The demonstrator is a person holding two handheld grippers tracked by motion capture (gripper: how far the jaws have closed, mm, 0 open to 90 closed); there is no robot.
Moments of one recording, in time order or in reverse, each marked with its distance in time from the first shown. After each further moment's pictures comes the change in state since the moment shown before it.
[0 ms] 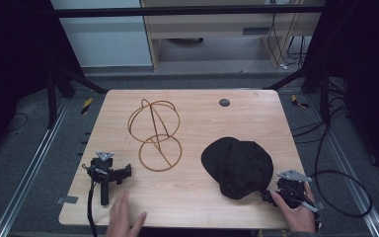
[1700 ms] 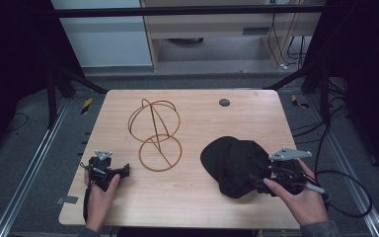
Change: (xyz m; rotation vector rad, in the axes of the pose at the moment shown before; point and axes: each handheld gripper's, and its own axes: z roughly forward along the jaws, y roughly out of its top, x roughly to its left) left arm 0.008 0.001 0.001 -0.001 -0.026 0.021; right arm 0.049 0.102 -0.084 0.044 0.162 -0.177
